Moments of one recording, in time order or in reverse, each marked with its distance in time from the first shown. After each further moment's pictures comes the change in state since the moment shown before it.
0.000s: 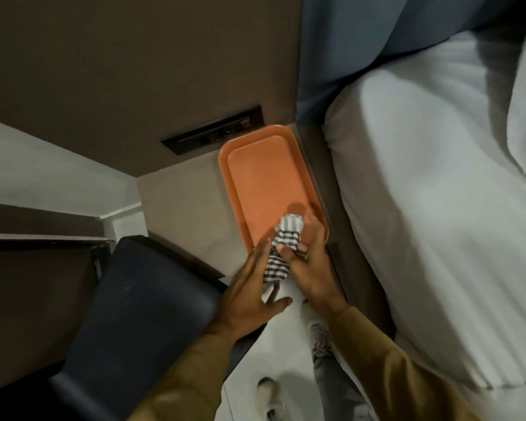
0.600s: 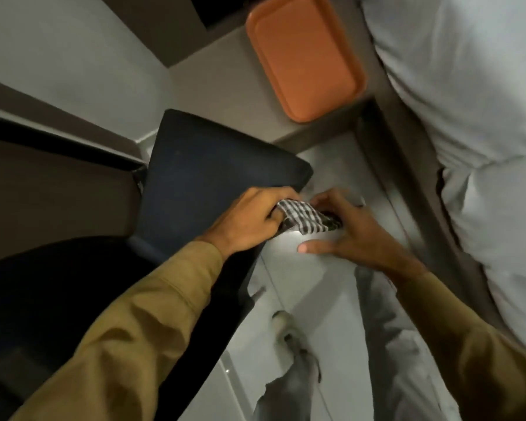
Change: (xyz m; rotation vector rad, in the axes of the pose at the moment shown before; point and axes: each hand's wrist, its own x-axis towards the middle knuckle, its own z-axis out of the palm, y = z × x) left_hand -0.227 -0.090 -0.004 0.329 -0.111 0.279; right_hand -0.280 0.114 0.031 -0.526 -0.315 -0.164
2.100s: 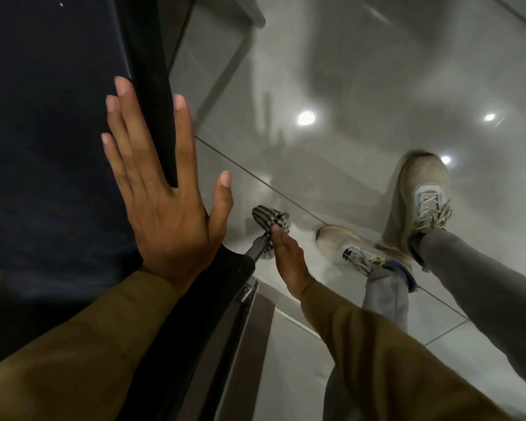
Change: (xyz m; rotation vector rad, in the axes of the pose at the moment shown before) left_hand -0.001 -0.227 0.221 0.845 0.451 0.339; right_hand 0.040 0.270 0.449 1.172 0.384 0.768
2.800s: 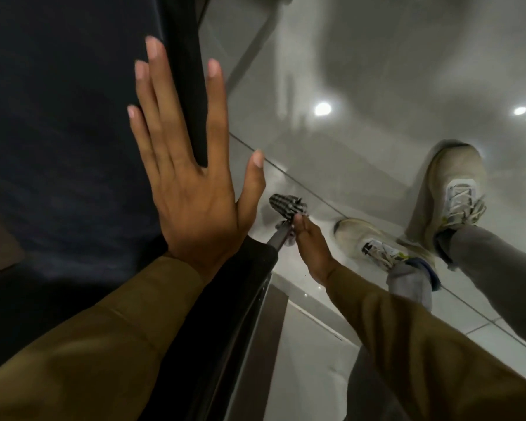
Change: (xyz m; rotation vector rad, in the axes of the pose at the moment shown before) left_hand 0.004 0.001 -0.001 -0.017 -0.020 -0.018; right_hand 0.020 0.001 -0.003 -0.066 -0.032 -0.011
